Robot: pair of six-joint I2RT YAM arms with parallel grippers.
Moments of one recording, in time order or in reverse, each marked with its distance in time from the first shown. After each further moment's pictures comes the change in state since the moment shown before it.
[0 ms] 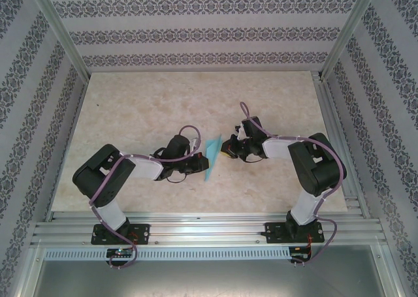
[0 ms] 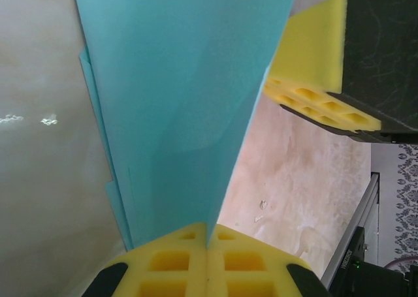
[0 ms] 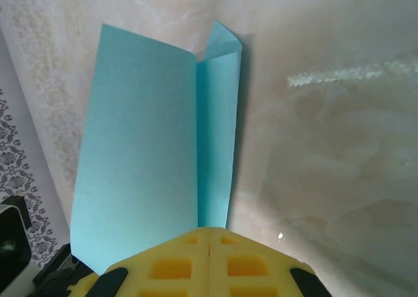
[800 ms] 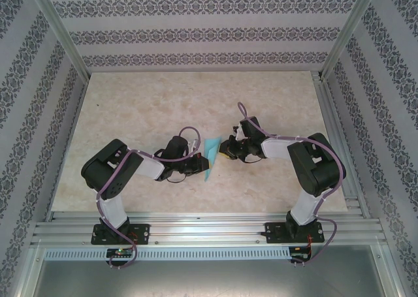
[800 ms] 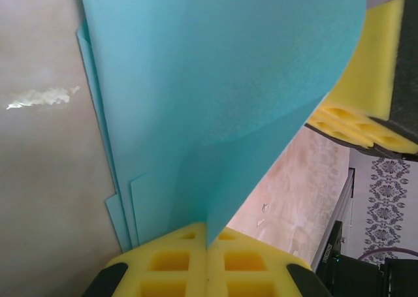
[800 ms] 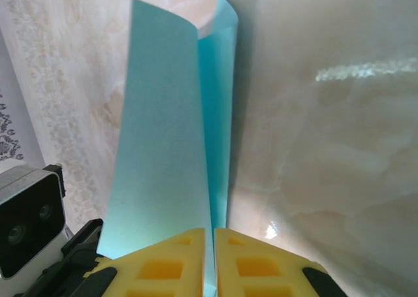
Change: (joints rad) left arm 0.031 0.090 -0.019 0.138 0.097 -0.056; right arm 0.016 0.000 0.010 -0.010 -0.005 -0.019
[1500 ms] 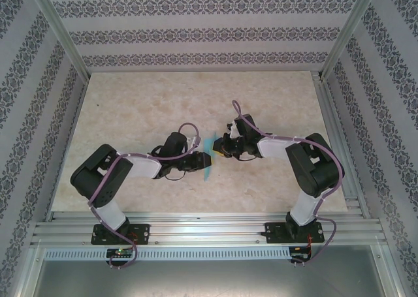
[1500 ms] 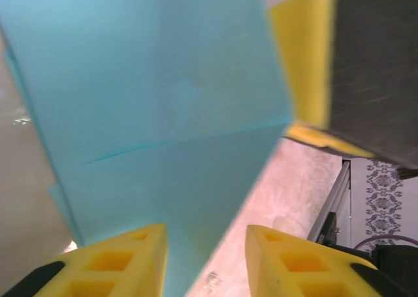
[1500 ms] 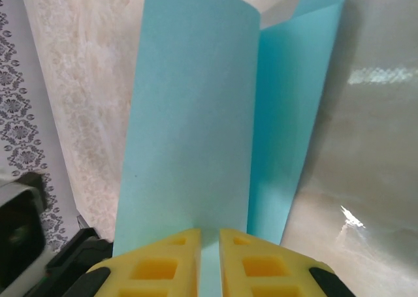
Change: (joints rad) left arm 0.000 -0.130 0.035 -0.154 -0.010 0.074; right arm 0.054 0.003 0.043 0.012 -0.006 0.020
